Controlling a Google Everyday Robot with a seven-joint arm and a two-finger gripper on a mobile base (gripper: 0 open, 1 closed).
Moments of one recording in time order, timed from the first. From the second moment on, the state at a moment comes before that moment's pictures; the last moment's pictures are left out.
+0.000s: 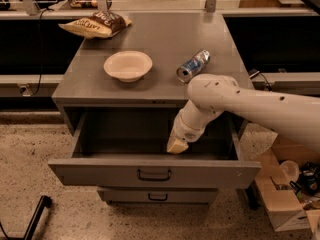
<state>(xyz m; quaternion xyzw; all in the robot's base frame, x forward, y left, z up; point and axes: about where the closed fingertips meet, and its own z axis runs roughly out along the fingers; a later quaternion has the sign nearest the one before) 0.545 -0.046 0.640 -0.68 0.70 0.12 0.14</state>
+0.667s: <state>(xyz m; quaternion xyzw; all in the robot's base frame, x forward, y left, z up) 0.490 -0.005 0.644 -0.71 0.68 0.17 0.11</state>
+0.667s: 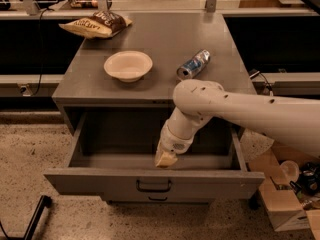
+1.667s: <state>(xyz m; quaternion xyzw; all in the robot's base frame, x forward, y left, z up) 0.410 -0.010 0.667 -0.70 0.67 0.26 0.05</state>
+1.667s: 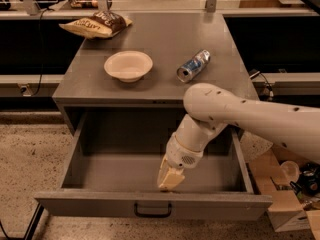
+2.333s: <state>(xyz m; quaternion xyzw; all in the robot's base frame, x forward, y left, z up) 0.380 -0.026 0.681 -0.65 0.69 0.30 0.08</state>
